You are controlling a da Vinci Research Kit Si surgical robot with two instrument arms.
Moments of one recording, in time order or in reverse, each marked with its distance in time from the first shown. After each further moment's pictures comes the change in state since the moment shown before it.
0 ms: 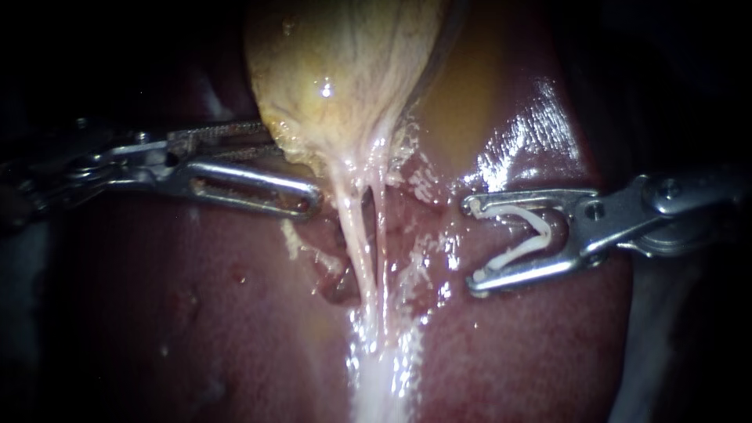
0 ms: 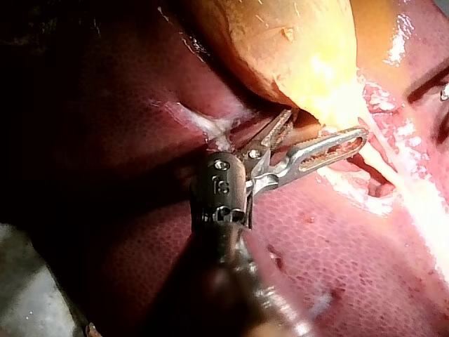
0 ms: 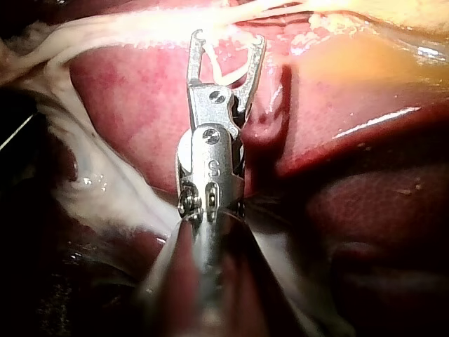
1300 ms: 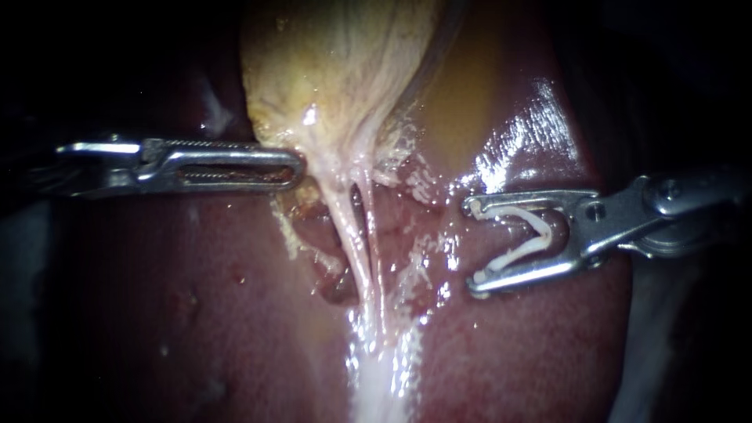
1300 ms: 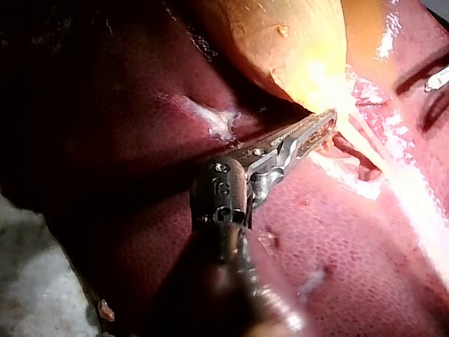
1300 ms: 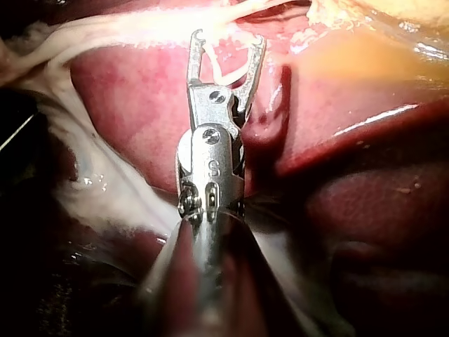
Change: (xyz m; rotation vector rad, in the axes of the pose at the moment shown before) right arm 0.000 0.000 0.000 0.000 0.000 0.000; left arm 0.001 0.006 -0.006 -0.036 -0.069 -0.046
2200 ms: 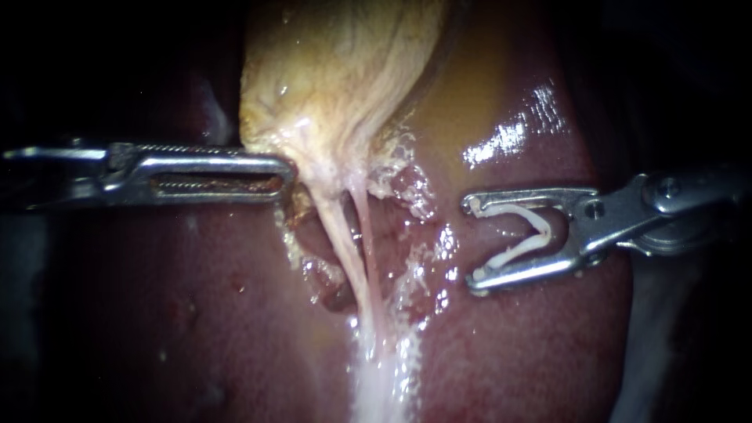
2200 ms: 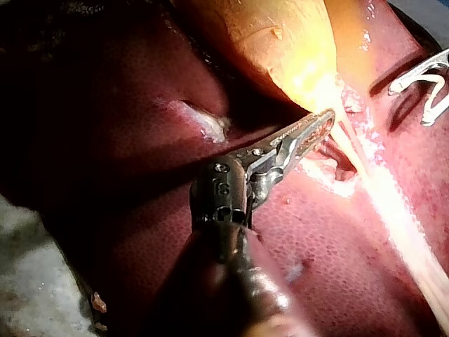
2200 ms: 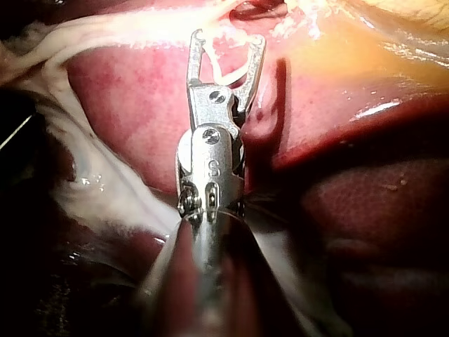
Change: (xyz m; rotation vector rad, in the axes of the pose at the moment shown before) right arm 0.000 0.000 0.000 -0.002 0.000 0.001; left arm 0.002 0.006 -0.002 -0.018 0.000 0.017
